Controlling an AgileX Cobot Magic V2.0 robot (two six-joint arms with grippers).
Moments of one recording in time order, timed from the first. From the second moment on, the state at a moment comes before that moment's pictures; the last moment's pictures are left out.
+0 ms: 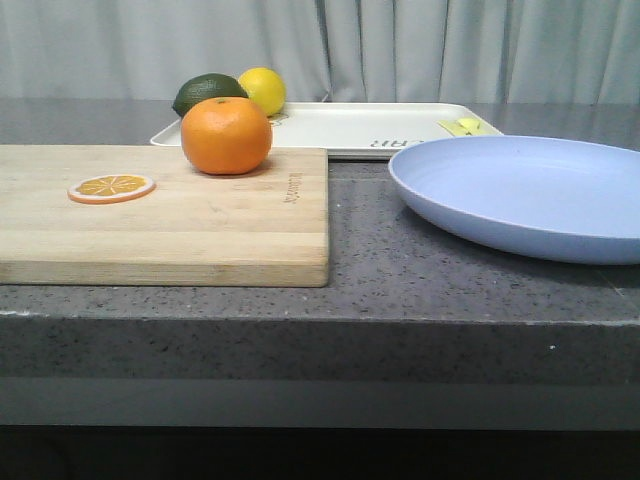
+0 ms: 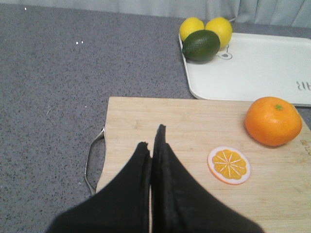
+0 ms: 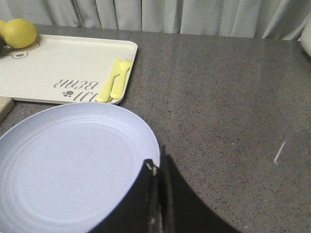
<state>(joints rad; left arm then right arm) -0.09 0.67 -0.73 -0.06 0.56 -0.02 0.00 0.48 -0.61 0.01 0.49 0.01</state>
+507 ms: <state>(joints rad) -0.09 0.79 -0.73 -0.06 0.56 -0.01 0.00 0.57 -0.61 0.01 0.56 0.01</state>
